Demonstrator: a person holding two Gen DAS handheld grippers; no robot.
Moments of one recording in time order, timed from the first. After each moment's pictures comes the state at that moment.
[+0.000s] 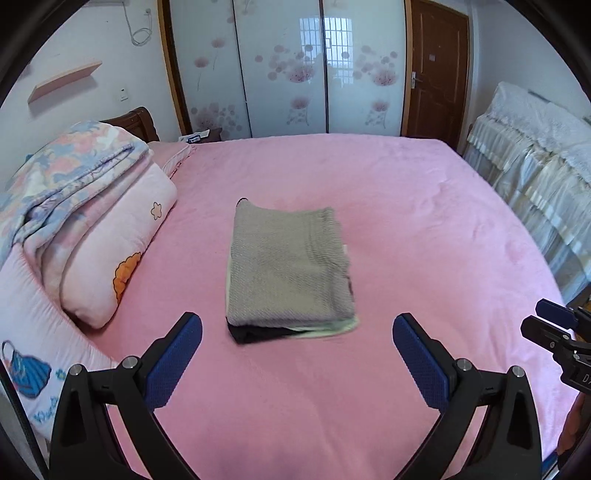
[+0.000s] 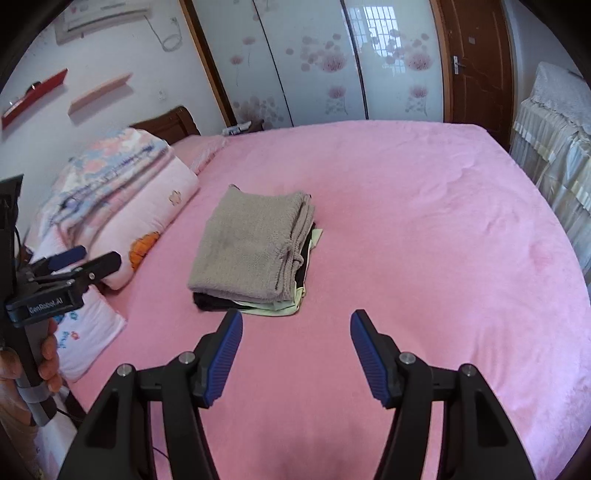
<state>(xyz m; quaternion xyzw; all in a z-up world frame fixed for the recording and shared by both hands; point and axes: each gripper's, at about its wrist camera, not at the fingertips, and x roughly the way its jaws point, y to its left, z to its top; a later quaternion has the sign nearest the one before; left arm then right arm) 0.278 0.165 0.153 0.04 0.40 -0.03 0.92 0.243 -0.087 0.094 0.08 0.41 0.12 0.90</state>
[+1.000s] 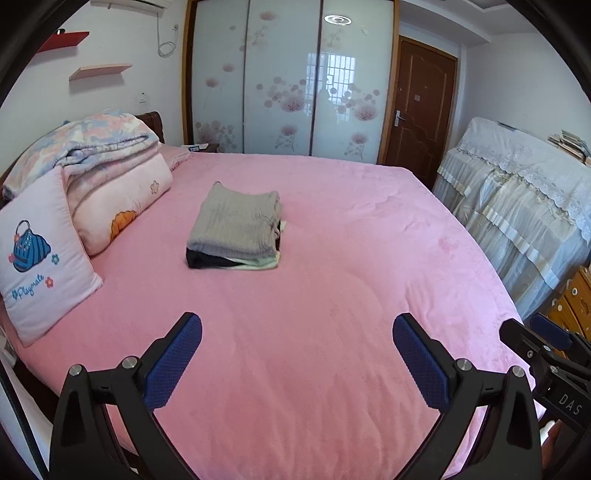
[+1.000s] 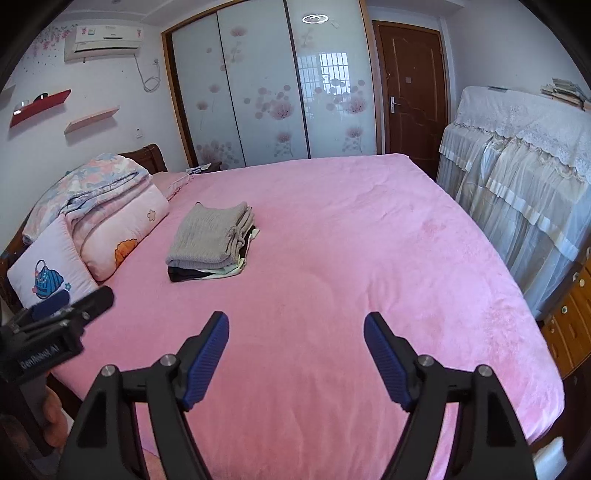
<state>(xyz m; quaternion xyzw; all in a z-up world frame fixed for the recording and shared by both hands) -0.022 0.045 0.120 -0.02 0.33 -0.04 0.94 -0.033 -0.162 0.092 0.07 0.33 0.01 0.94</state>
